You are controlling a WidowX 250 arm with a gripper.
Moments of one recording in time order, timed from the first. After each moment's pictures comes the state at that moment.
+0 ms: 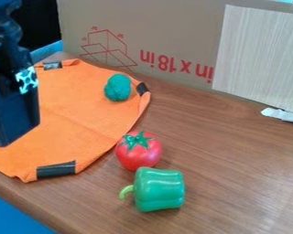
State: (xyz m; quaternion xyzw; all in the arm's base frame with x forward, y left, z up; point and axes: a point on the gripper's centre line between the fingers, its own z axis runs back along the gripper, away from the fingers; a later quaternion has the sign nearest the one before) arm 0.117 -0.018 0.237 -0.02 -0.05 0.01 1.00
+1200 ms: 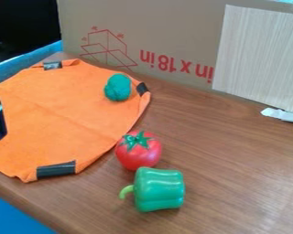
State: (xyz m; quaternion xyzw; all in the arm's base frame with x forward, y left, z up) arm 0.134 0.074 0.172 -0.03 -0.06 0.08 0.99
